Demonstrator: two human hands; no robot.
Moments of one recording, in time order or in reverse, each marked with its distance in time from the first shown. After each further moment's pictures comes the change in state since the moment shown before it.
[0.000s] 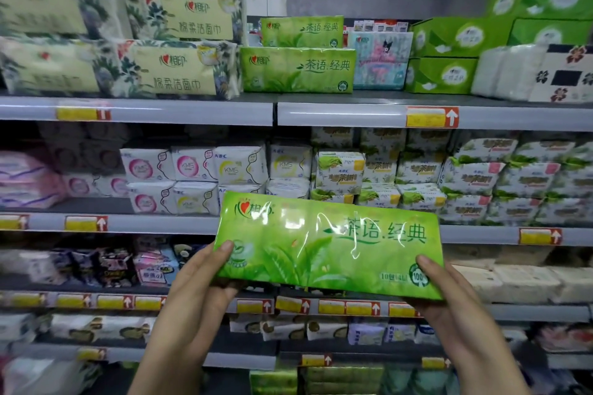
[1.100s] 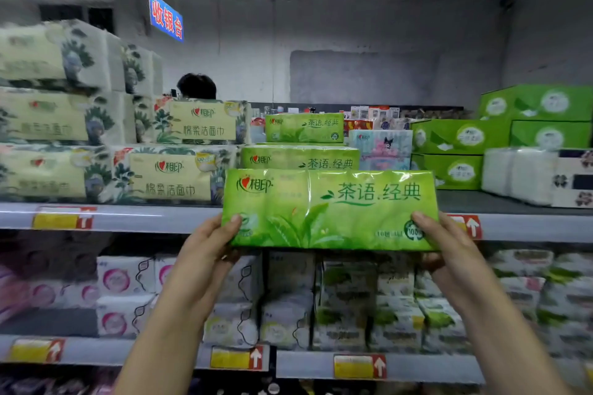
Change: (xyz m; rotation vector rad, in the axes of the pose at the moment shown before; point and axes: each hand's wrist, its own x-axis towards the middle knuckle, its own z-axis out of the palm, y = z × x) left_hand 0.156 0.096 0.099 0.163 -0.259 0.325; right_hand 0.148 -0.126 0.094 -0.111 -0.215 -0.393
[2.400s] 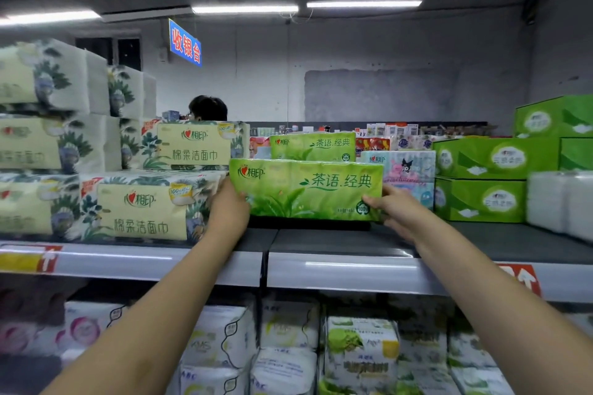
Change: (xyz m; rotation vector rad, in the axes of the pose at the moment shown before) left_hand 0.186 -0.007 0.035 1.128 0.343 0.218; right_hand 0.212 0.015 0.049 -0.348 -0.215 0.116
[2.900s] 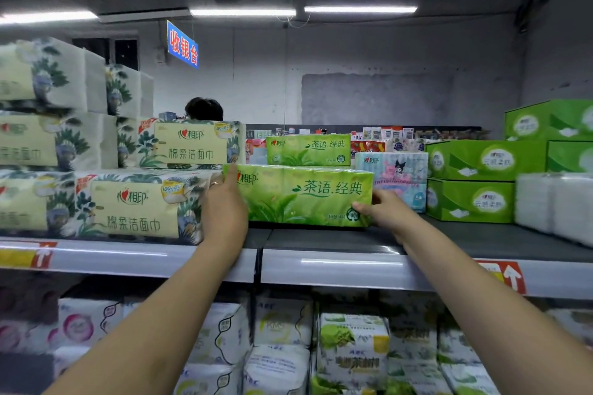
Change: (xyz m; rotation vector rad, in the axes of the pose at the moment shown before) left_hand -0.015 0.000 0.002 0.242 0.252 0.249; right_hand -0.007 0.006 0.000 -0.344 0.040 -0.131
